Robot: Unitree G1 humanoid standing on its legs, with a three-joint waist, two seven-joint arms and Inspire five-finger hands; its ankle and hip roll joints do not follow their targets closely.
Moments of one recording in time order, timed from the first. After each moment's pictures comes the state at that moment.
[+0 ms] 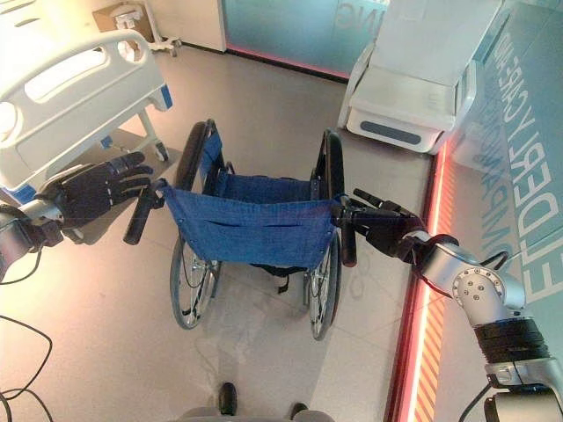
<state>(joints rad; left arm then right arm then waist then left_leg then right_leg) -0.45 1.09 -0.11 0.33 -0.98 0.36 -0.33 -0.34 -0.86 0.05 0.08 1.35 0.55 -0.18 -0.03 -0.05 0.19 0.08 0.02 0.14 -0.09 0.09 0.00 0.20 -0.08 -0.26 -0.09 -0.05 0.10</state>
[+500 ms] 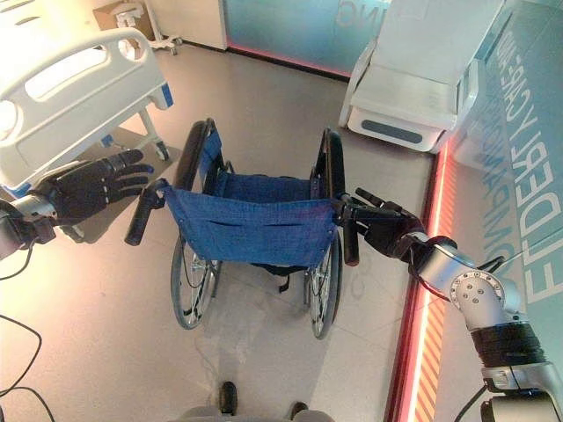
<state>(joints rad) -0.45 1.15 -0.11 0.27 -1.00 0.40 -0.32 -0.30 -0.85 0.03 0.06 1.38 0.55 -0.20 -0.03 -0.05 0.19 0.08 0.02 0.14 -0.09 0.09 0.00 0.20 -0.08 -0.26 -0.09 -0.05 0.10</state>
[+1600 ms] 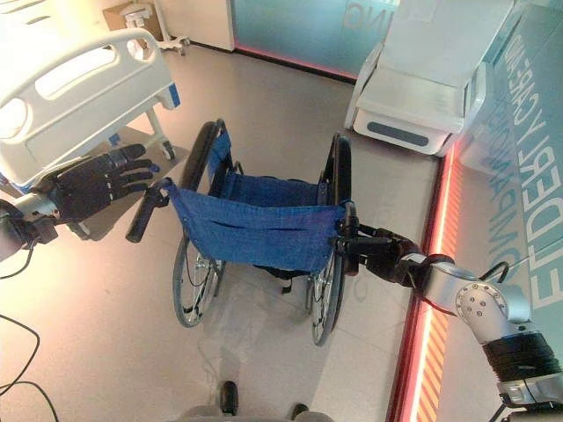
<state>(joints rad) -0.41 1.16 -0.09 0.18 -1.06 0.41 -0.27 -0.24 -0.92 0.10 0.03 1.30 0.66 -0.16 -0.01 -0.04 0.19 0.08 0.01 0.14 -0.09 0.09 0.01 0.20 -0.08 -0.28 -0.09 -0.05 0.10</state>
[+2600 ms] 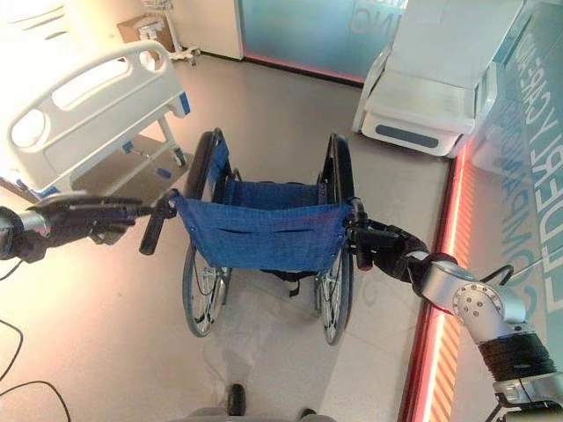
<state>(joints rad) -0.47 1.25 -0.28 0.26 -0.62 0.60 -0.51 -0.25 -0.92 0.09 0.04 1.30 0.61 -0.24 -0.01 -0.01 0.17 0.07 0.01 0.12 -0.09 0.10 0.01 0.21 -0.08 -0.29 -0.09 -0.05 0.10</state>
